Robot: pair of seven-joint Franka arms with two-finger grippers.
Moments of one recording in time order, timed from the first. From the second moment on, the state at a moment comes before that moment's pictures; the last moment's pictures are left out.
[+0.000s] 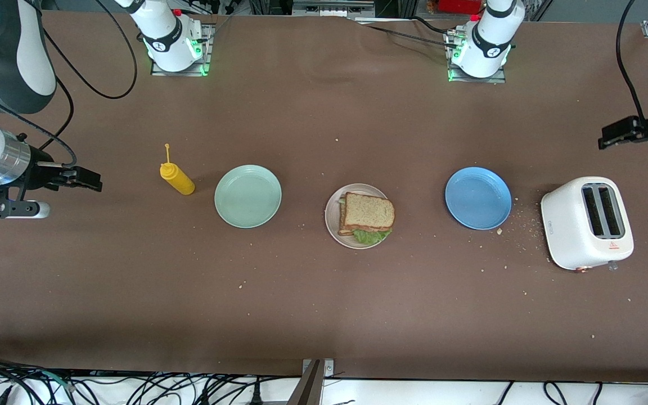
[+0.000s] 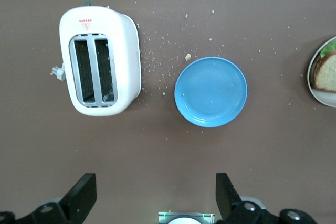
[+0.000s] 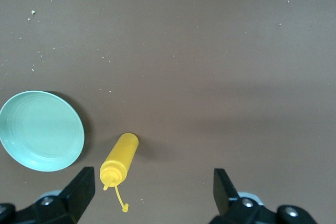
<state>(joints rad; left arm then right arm) -0.09 0.10 0.16 -1.46 0.02 1.39 0.07 -0.05 0.24 0.08 -1.58 -0.02 1.73 0.04</state>
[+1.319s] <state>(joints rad) -0.05 0.04 0.06 -1.49 0.03 1.47 0.04 -0.05 0.17 0.08 -1.57 -0.02 1.62 0.07</state>
